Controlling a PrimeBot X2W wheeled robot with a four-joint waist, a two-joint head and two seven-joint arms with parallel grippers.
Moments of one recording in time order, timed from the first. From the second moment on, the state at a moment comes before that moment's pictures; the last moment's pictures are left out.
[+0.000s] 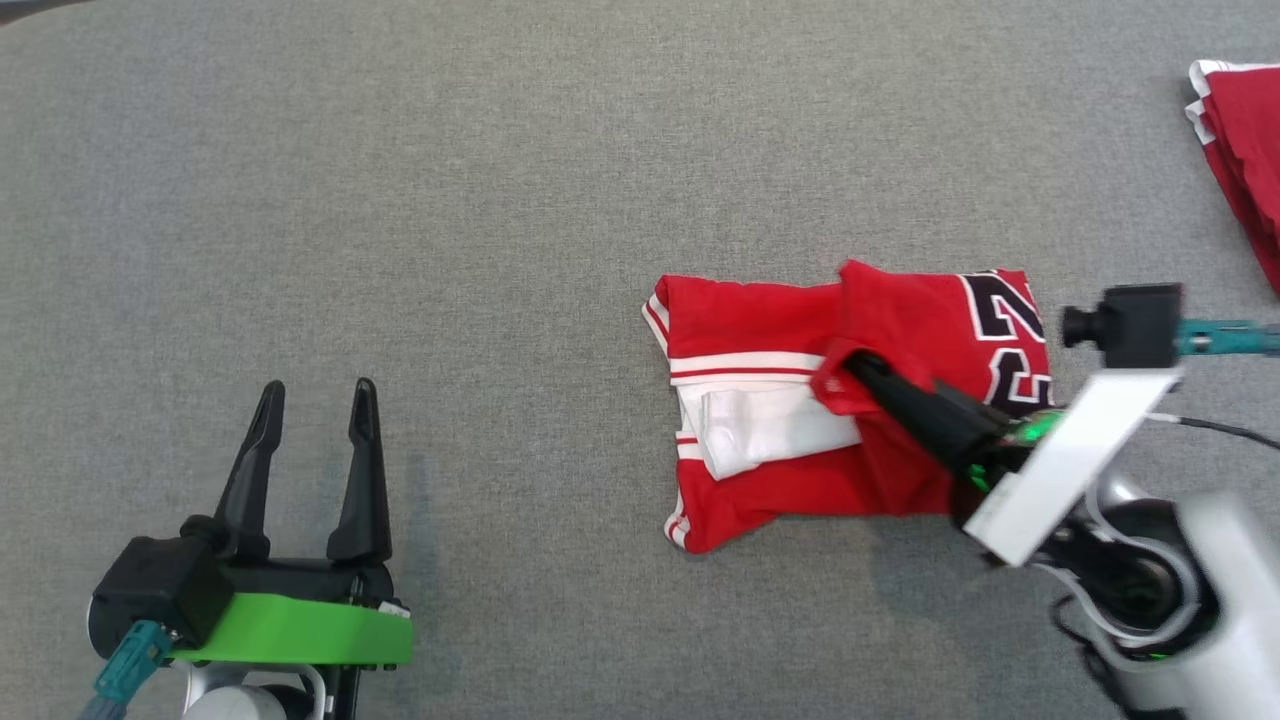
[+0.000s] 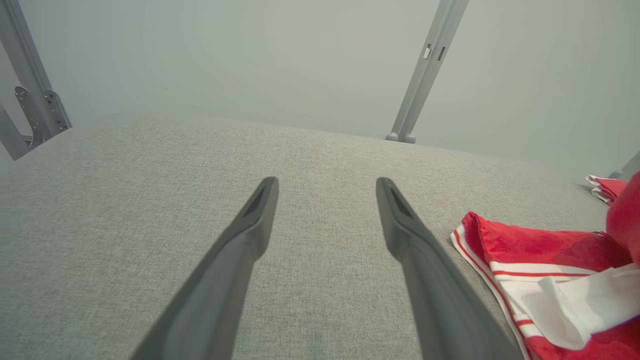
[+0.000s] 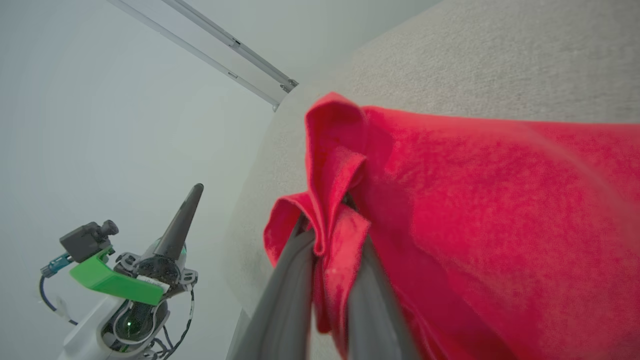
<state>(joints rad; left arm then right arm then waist) -0.07 0.38 -0.37 -0.17 -0.59 0.22 -0.26 -0.22 -0.44 0.24 -0.25 1.19 0.13 0.46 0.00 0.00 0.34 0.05</state>
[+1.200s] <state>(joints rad) -0.05 0.39 -0.33 -0.16 -0.60 0.23 -0.26 -0.47 -0.05 0.51 -0.01 0.50 0.13 0.29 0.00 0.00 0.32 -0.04</state>
